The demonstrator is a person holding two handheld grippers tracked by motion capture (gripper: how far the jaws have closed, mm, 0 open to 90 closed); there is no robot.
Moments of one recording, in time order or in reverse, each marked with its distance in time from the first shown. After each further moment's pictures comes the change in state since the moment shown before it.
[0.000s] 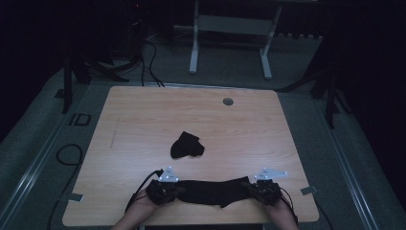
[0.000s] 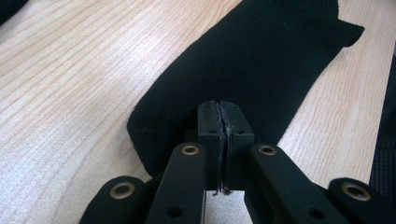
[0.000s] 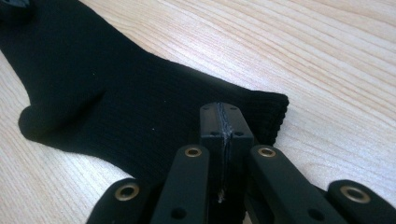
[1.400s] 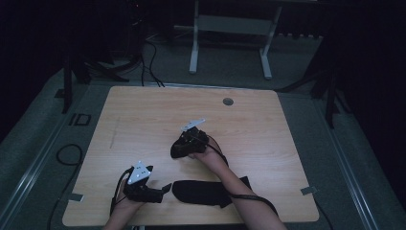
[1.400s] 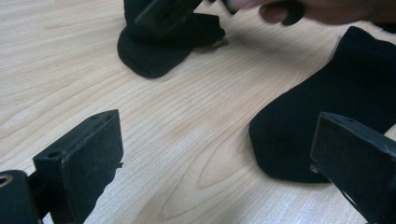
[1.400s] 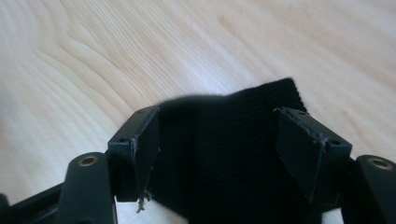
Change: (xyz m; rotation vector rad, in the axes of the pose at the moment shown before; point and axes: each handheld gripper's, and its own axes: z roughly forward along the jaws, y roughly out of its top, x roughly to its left) left arm 0.024 -0.030 -0.045 -0.296 0.245 -0.091; right arm 0.055 0.196 0.182 0.055 0.035 -0.195
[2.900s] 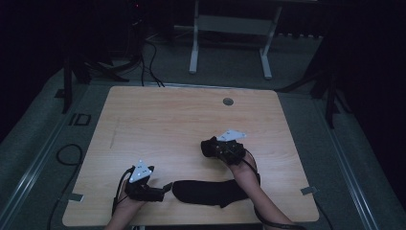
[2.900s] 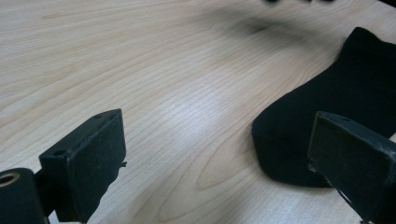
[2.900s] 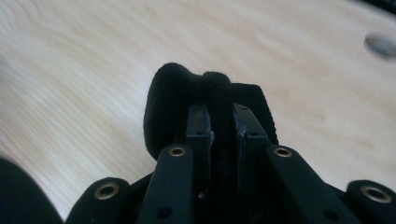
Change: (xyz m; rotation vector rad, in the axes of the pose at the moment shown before) left arm 0.000 -0.001 0.007 0.018 -0.004 -0.030; right arm -0.009 -0.071 -0.114 -0.110 -0.222 0.064
